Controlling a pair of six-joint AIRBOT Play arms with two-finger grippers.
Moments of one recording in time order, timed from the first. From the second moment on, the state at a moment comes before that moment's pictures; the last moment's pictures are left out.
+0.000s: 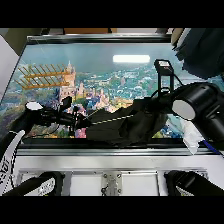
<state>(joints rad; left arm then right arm) 0.04 -1.24 0.76 0.47 -1.45 0.29 0.62 -1.04 1.34 -1.66 1.36 2.17</state>
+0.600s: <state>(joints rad) 0.04 -1.35 0.76 0.33 -1.45 0.36 0.63 -1.03 1.49 -1.57 1.41 2.08</state>
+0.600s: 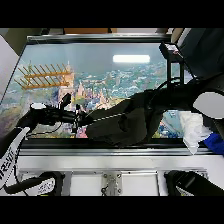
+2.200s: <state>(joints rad) 0.04 -1.36 0.76 0.37 -1.45 0.38 0.83 -1.20 1.50 -1.41 1.08 1.93</state>
